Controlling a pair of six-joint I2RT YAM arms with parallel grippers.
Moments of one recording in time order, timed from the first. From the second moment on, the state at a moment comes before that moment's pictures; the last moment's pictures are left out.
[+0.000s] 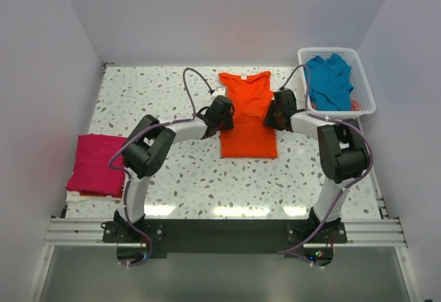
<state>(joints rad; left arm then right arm) -0.66 2.12 1.37 0.04 -0.22 -0.62 0.26 1.89 1.14 -0.13 0.10 0.54</state>
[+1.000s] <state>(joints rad) -0.76 1.39 0.65 -0.06 -0.25 -0.72 0.47 1.35 0.75 -0.28 0.11 0.66</state>
